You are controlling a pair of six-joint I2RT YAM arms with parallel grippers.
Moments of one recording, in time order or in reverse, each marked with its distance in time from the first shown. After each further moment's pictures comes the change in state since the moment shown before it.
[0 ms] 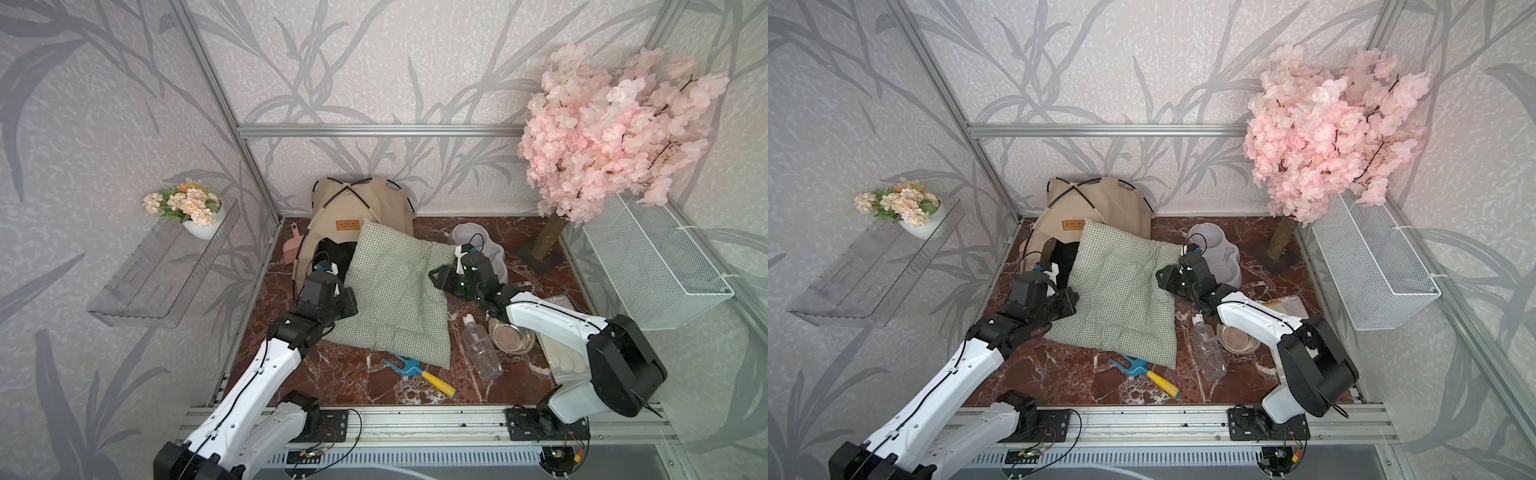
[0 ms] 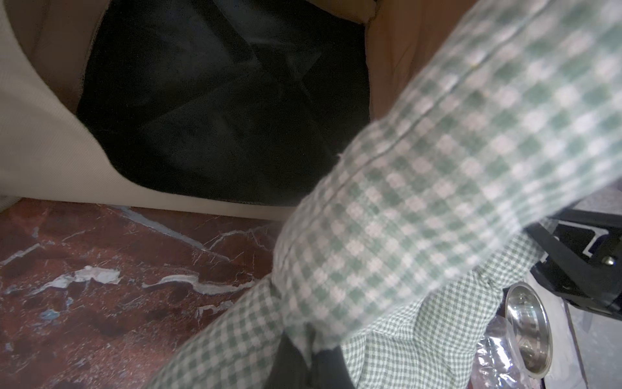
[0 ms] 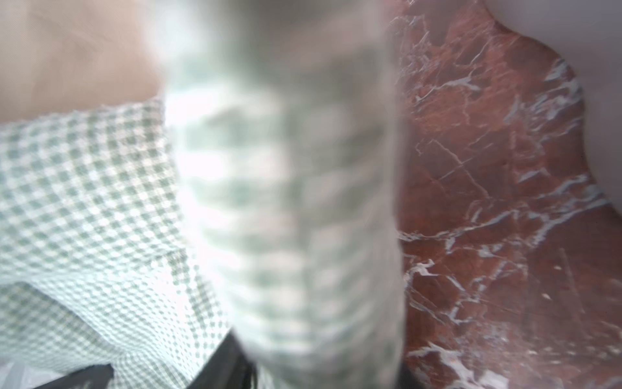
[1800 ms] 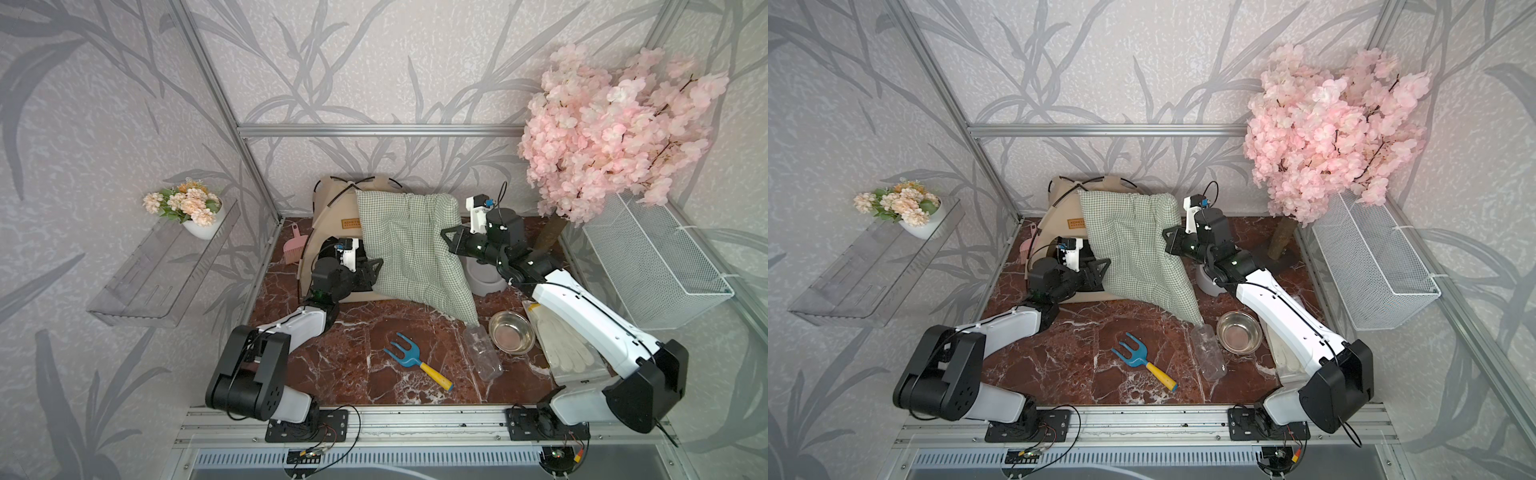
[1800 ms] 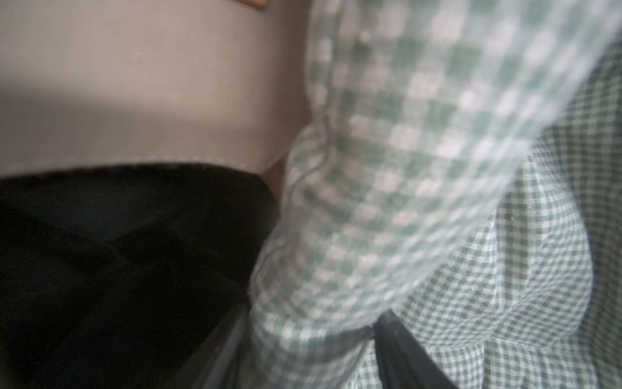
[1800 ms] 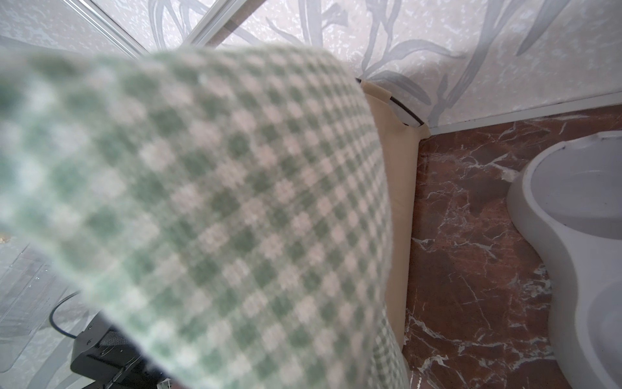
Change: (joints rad) left arm 0.120 0.571 -0.121 1.177 0.415 0.284; right arm -0.060 -0.074 0.436 -0.309 -0.057 -0.252
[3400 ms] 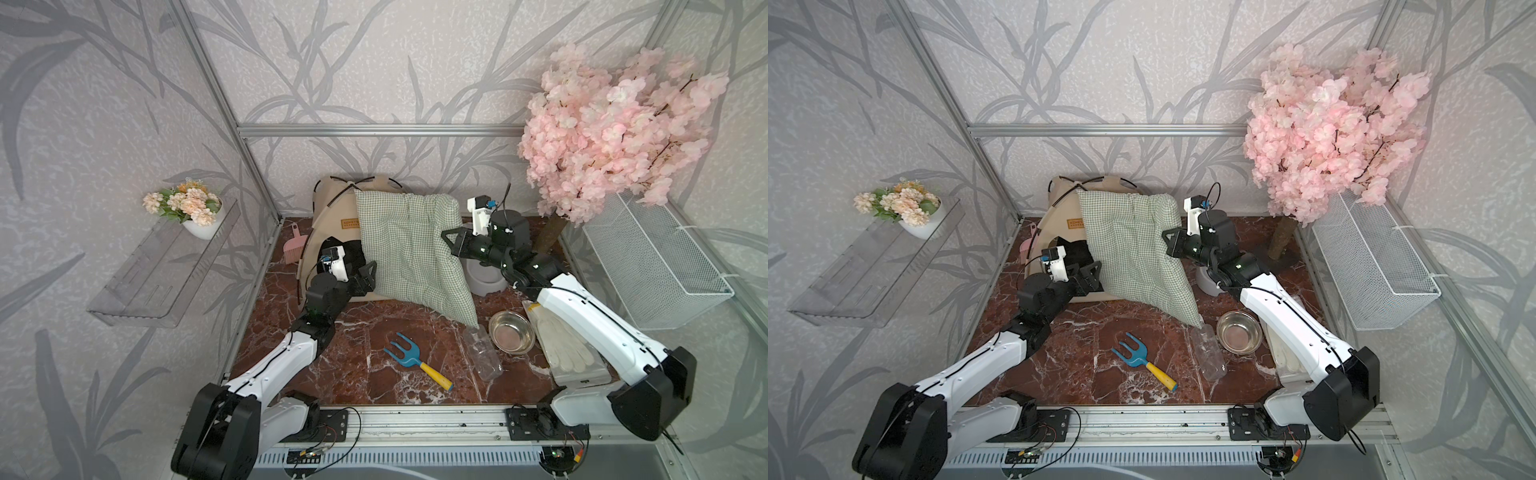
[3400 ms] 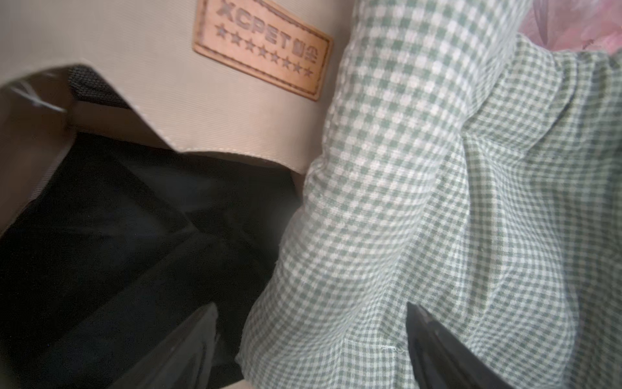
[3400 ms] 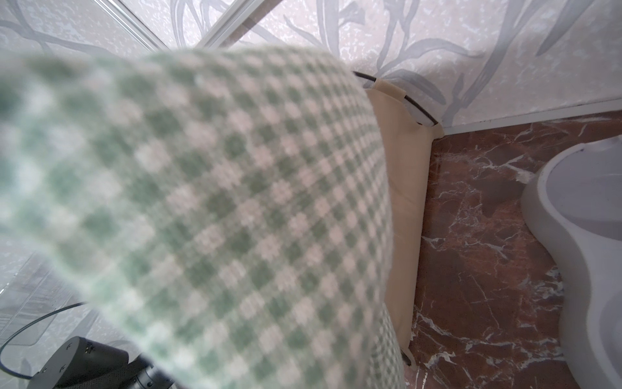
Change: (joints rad) left arm -0.088 -0.335 -0.123 -0.172 -0.345 -0.116; right arm -0.007 -0.039 -0.024 0.008 -0.043 -0.011
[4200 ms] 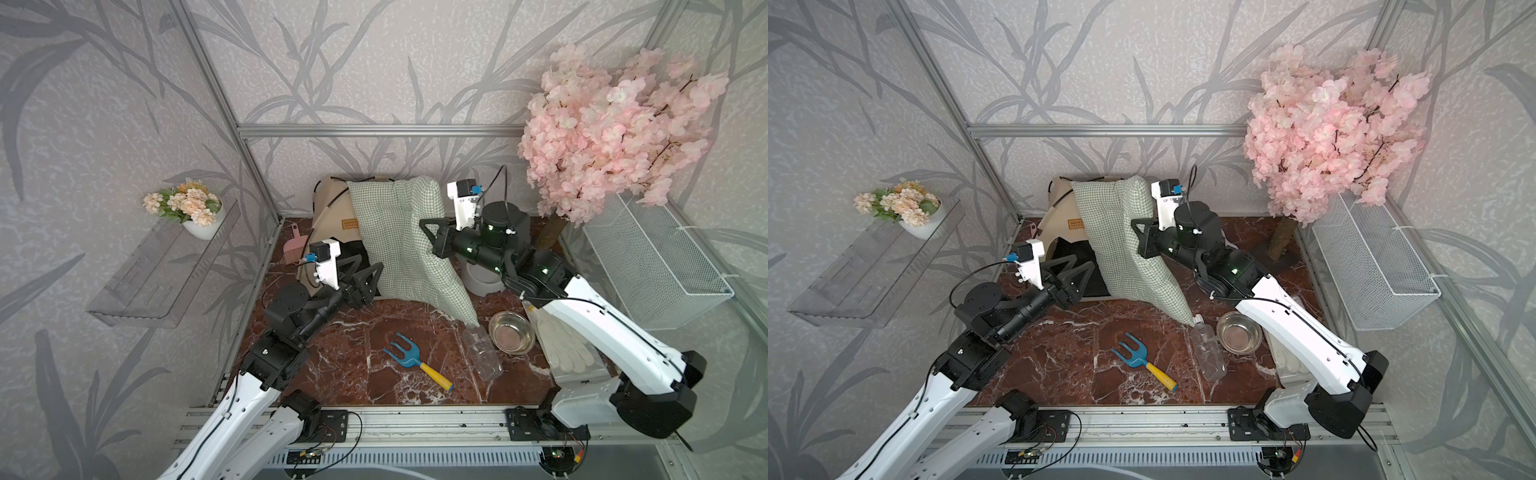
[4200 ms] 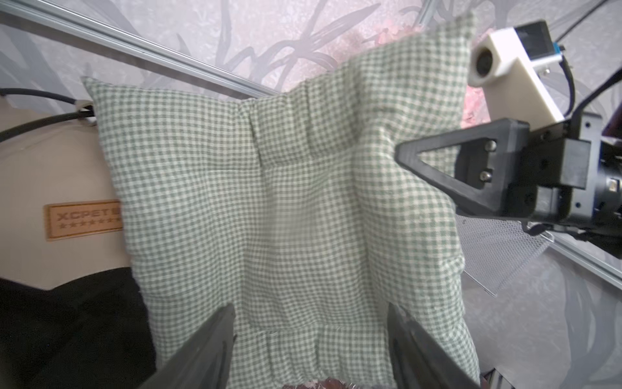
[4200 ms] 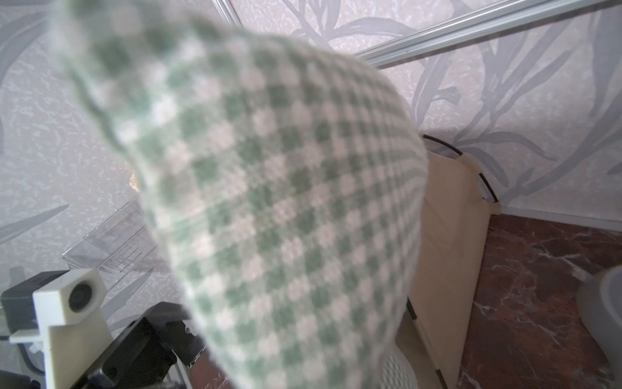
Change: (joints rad) left arm -0.190 -0.452 0.290 -0.547 0.032 0.024; right arm 0.241 -0.030 0.248 -0.131 0.180 -0.113
